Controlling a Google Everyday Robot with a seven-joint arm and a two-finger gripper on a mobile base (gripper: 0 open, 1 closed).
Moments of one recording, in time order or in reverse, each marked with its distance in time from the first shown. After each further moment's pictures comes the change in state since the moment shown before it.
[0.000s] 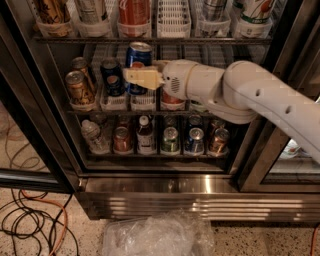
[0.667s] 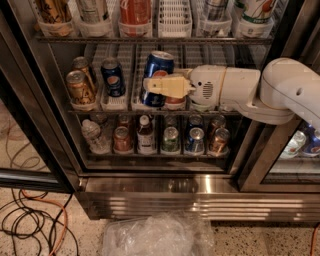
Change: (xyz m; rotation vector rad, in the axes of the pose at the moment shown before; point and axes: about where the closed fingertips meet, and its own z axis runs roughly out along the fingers) arm 0.003 0.019 -0.067 -0.169 0.070 0.105
